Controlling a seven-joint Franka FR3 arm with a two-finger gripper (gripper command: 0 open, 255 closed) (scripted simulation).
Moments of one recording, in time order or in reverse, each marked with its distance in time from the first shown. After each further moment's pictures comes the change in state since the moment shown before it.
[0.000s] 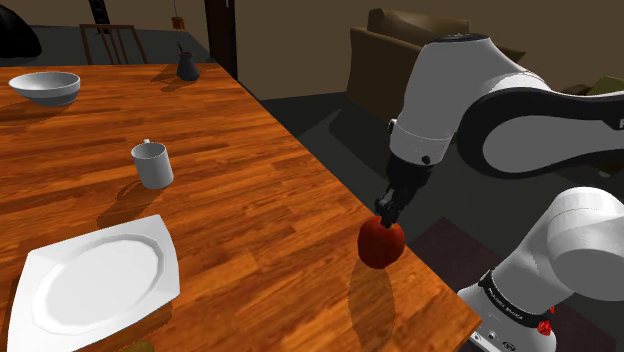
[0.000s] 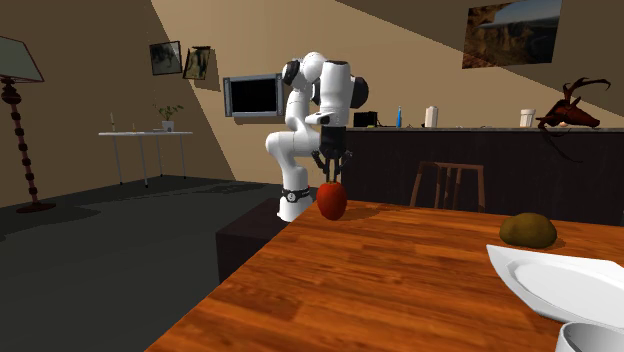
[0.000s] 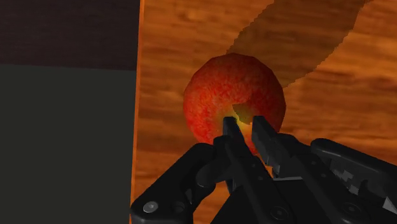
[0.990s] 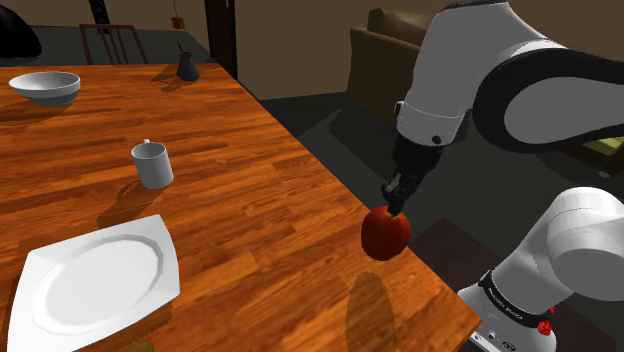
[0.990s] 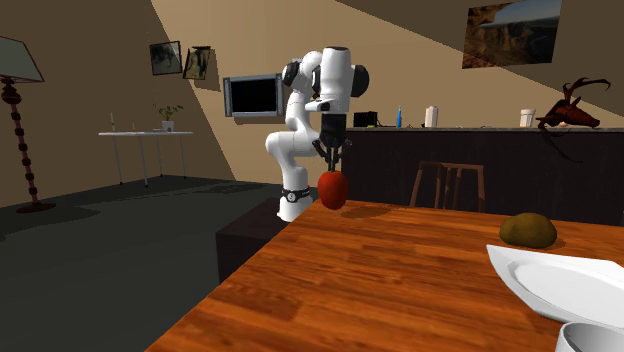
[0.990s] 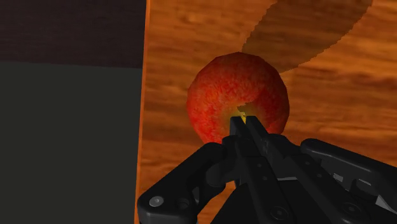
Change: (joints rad) arm -0.003 -0.033 -0.026 0.071 -0.019 -0.106 0.002
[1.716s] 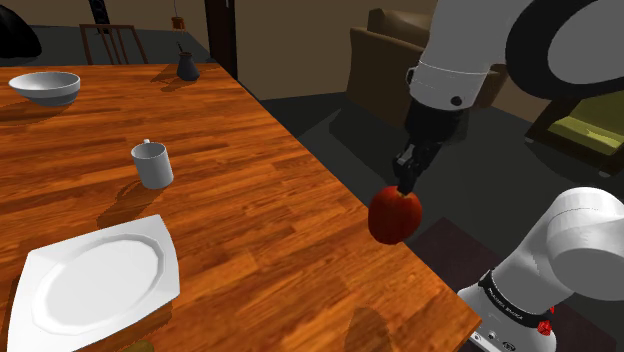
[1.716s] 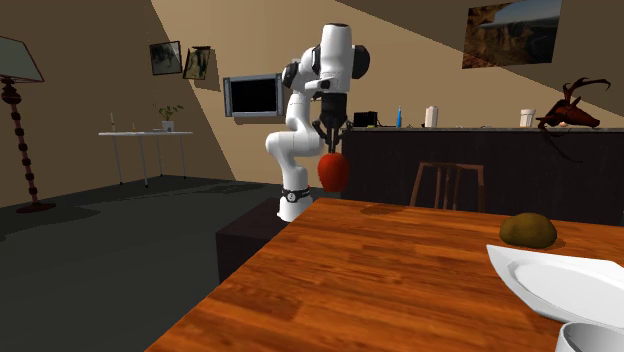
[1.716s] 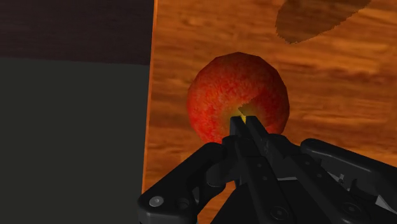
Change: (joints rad) arm -0.010 -0.023 -0.037 0.131 -0.029 -0.154 0.003
